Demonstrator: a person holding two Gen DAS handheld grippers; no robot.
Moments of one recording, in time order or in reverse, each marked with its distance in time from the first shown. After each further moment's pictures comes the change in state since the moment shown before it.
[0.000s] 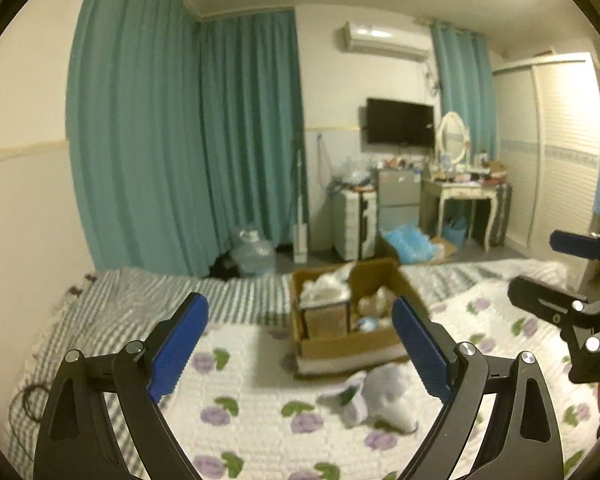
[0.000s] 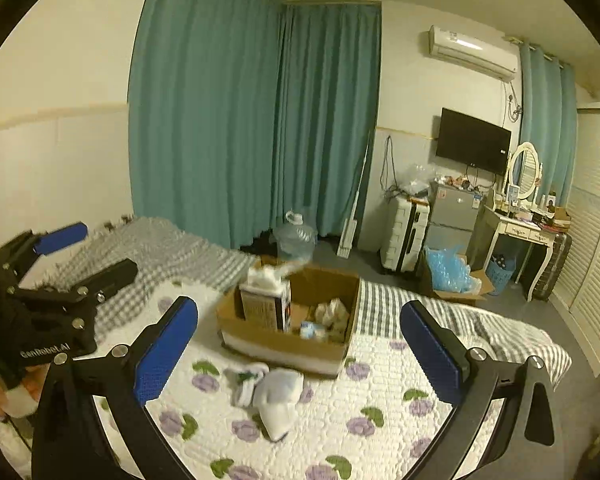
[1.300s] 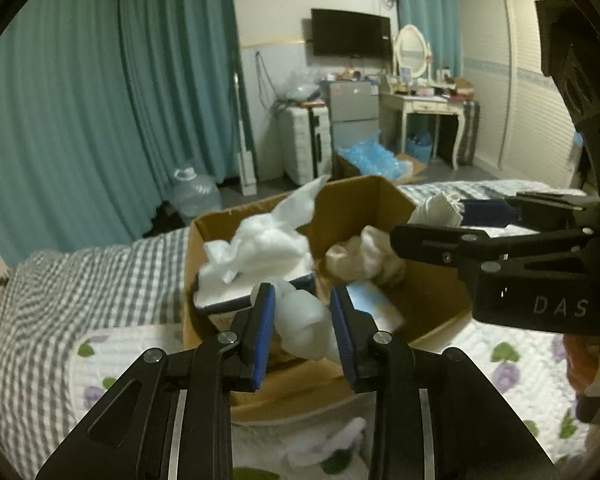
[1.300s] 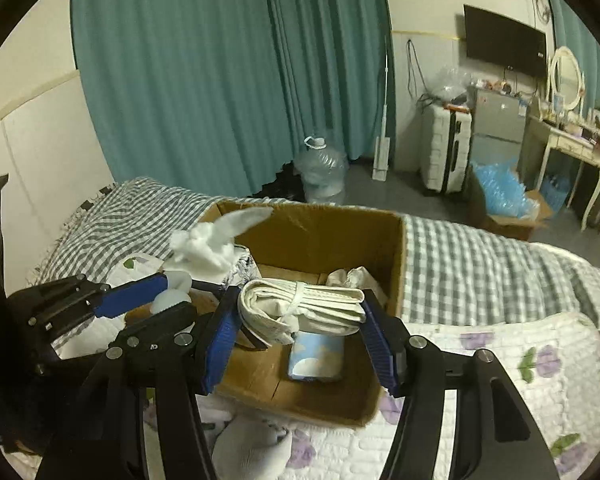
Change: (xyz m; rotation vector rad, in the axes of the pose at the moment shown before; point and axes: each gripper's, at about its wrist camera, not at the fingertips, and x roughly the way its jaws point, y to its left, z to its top) left arm 0.222 -0.053 -0.031 0.142 0.267 -0.182; right arm 0.262 -0.071 -0.029 0.153 0.265 0.176
